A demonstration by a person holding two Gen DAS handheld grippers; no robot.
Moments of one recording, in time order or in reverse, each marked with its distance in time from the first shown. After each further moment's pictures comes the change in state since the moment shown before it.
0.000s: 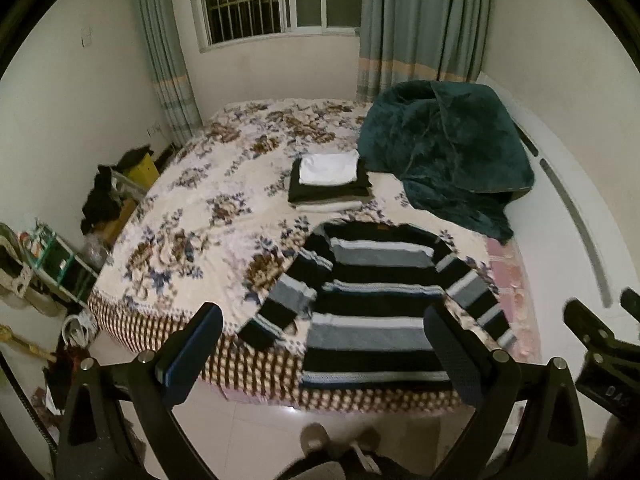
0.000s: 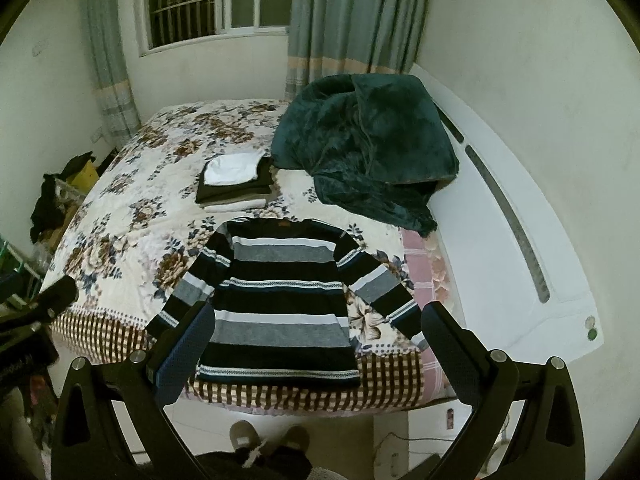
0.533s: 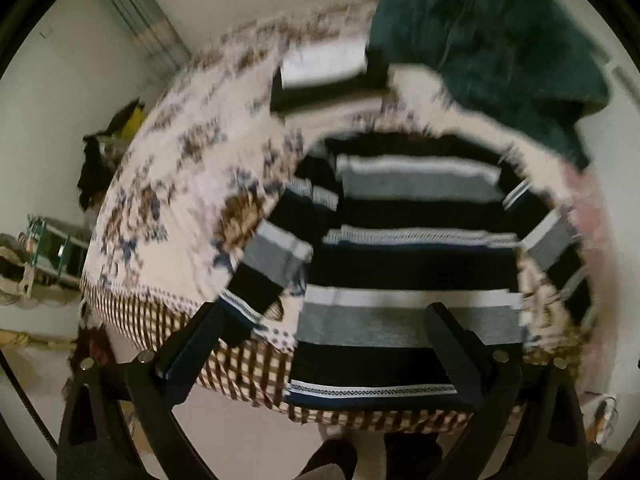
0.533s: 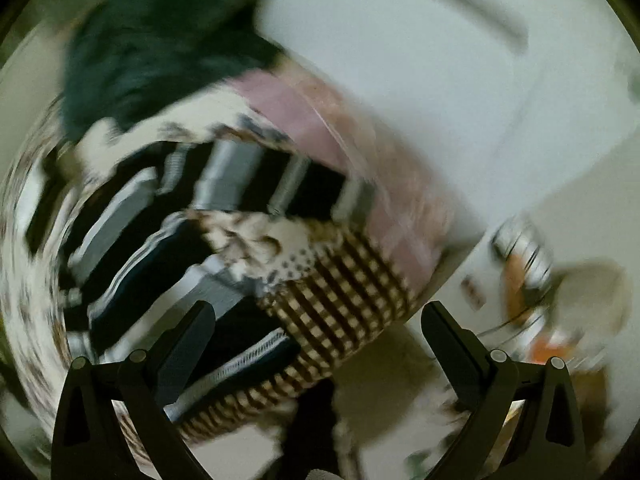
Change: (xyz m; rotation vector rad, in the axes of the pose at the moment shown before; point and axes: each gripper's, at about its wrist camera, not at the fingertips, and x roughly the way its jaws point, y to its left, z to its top) left arm 0.338 -0.088 -0.044 0.064 0.338 0.163; right arm 0.365 -0.283 -0.161 0.736 0.465 -0.194
